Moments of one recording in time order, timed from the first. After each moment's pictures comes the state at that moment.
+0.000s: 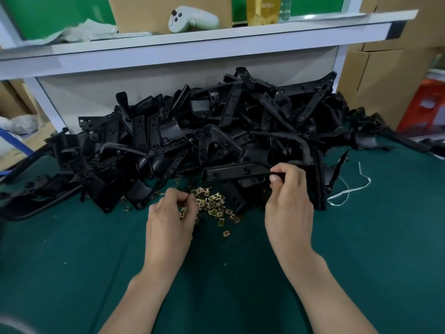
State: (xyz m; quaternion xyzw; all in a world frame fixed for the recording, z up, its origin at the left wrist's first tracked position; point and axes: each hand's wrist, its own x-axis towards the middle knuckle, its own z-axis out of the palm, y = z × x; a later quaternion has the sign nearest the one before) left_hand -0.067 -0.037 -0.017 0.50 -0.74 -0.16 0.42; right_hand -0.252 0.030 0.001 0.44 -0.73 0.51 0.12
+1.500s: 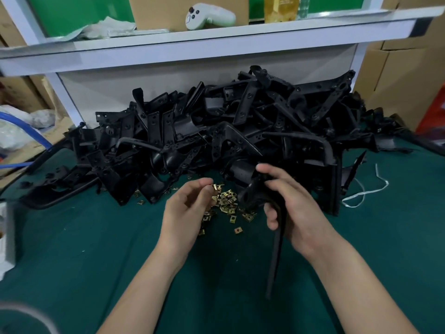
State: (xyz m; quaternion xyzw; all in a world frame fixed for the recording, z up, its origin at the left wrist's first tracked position) left_hand -0.074 -0.037 0.000 0.38 -0.57 -0.52 0.51; right_hand -0.255 0.040 0.028 0.34 -0.46 0.64 -0.51
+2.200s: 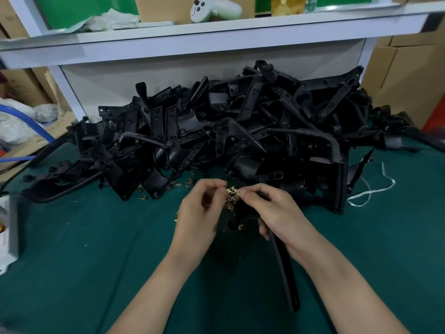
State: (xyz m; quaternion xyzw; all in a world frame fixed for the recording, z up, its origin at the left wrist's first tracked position) left_hand -0.080 -0.025 -0.001 0.38 -0.67 -0.42 0.48; right_hand -0.235 0.032 0.018 0.42 -0.61 0.52 -0.43
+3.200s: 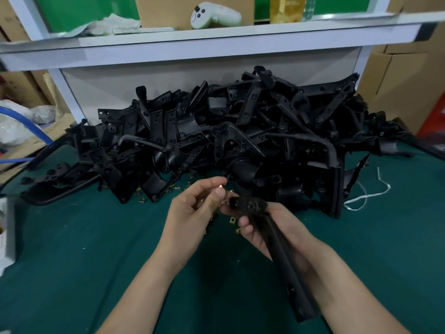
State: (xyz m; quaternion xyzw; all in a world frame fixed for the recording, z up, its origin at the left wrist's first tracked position) left_hand -0.068 -0.021 0.017 0.31 -0.63 -0.54 0.47; right_hand -0.234 0.026 0.013 0.19 -0.31 0.54 -0.76
